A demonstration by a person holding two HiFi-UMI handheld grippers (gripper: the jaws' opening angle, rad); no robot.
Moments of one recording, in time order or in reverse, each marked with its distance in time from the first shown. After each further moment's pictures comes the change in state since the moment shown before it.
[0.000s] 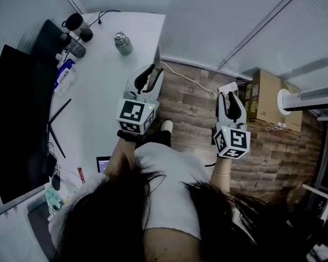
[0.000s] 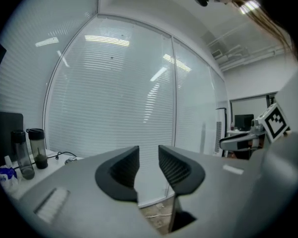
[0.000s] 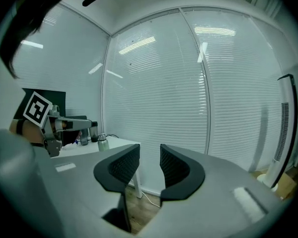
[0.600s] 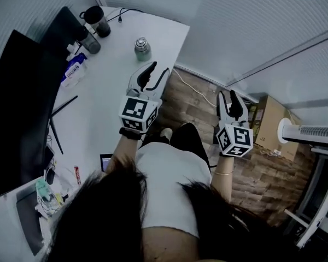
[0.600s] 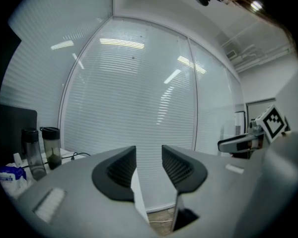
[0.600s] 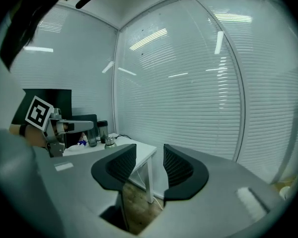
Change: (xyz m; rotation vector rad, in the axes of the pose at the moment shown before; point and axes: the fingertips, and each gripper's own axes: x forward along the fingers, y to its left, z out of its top) left arm 0.022 0.100 0.001 -0.063 -0.026 0.150; right arm 0.121 0.046 0.023 -0.030 0.044 0.191
